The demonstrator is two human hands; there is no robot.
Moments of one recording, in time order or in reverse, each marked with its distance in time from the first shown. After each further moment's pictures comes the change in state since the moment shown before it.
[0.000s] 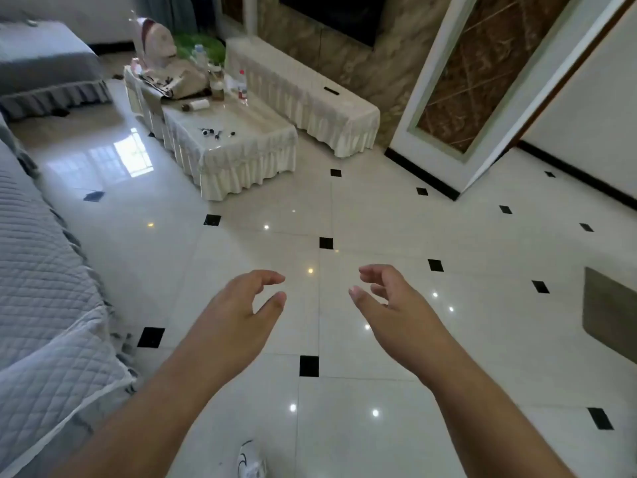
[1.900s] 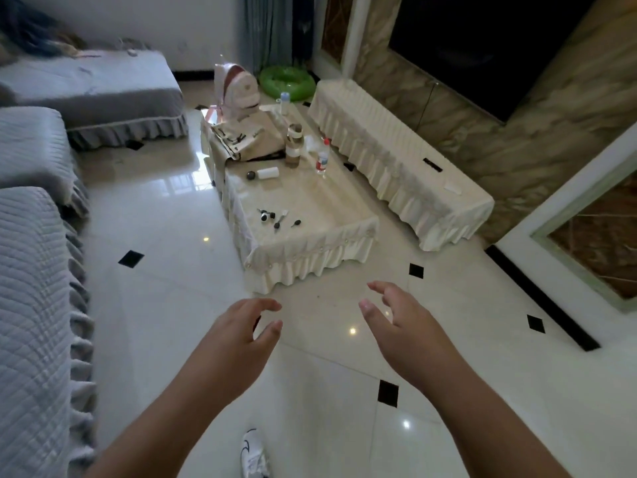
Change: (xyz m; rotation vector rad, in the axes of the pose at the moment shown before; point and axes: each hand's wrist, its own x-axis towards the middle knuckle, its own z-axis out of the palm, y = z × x) left_hand 0.717 -0.067 -0.193 0.062 0.187 -0.192; right_hand 0.786 -0.214 0.102 -0.307 -0.185 -0.194
